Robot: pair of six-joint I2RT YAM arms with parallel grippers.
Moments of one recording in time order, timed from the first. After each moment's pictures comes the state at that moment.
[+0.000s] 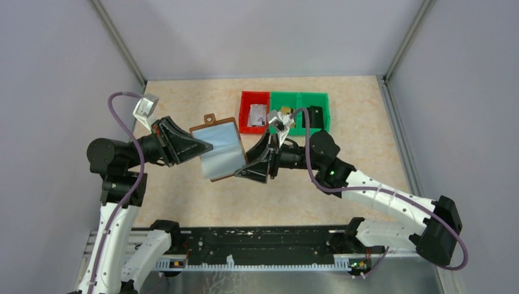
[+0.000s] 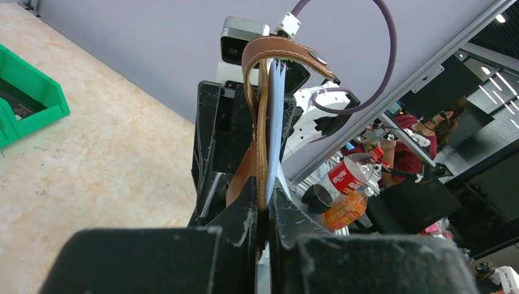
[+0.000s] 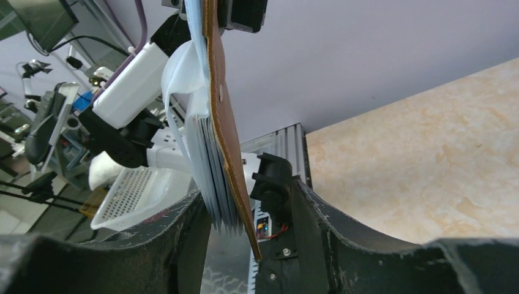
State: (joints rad) left arm -0.15 0.72 0.95 0.25 1.11 -1.10; right arm 0.94 1.09 0.86 0.45 -0.61 0.57
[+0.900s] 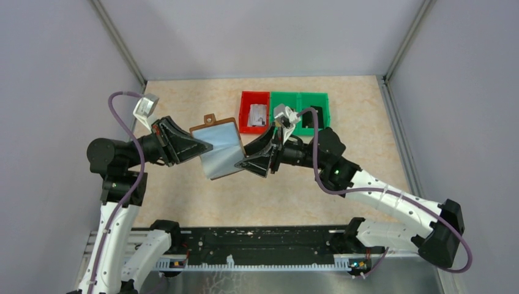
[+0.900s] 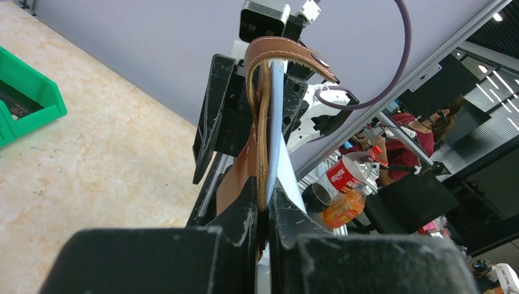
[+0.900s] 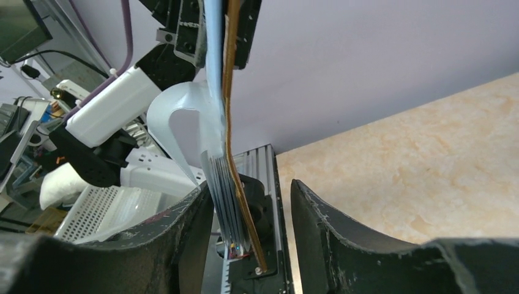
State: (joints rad) left arm -0.15 0.73 0.95 0.26 1.12 -1.11; right arm 0.94 1.06 0.91 0.39 -0.52 0.48
